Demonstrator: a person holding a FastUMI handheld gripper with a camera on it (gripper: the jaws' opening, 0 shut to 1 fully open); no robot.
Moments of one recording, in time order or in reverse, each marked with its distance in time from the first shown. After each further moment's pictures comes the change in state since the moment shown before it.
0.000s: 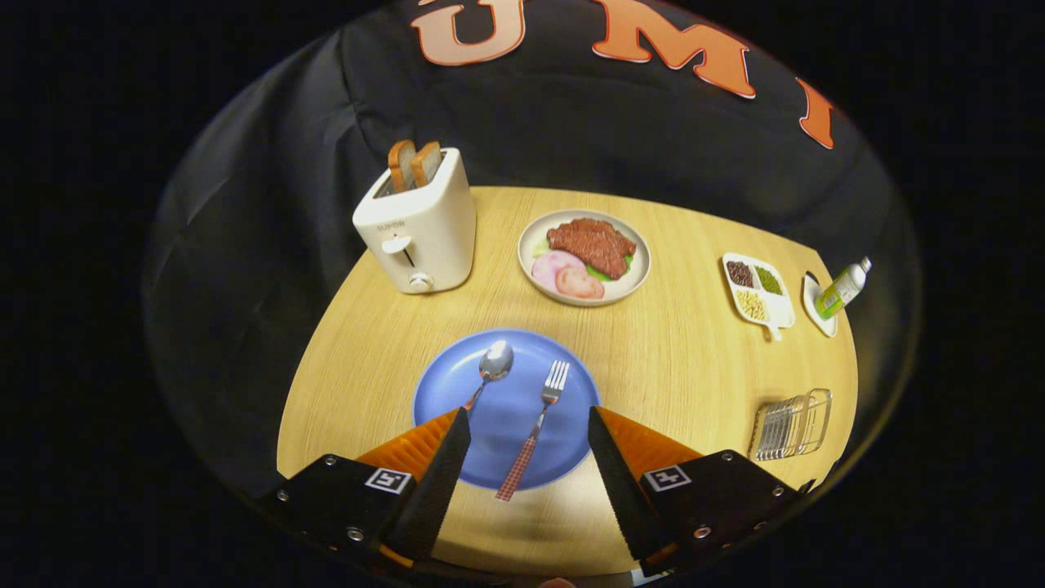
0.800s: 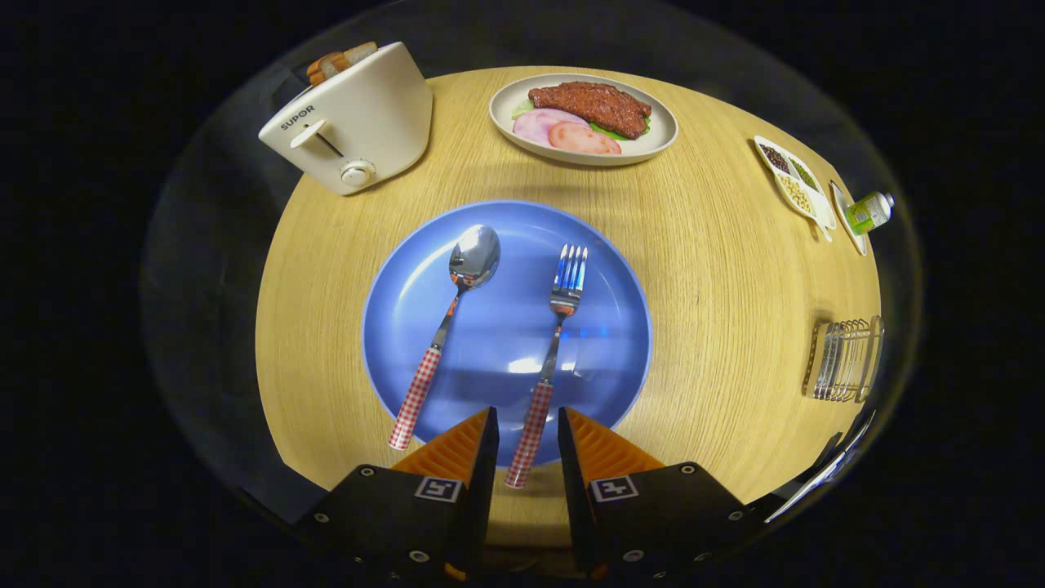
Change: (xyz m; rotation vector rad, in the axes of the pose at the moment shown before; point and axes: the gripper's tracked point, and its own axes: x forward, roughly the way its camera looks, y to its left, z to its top) arm 0.059 0.007 -0.075 0.106 0.396 -0.030
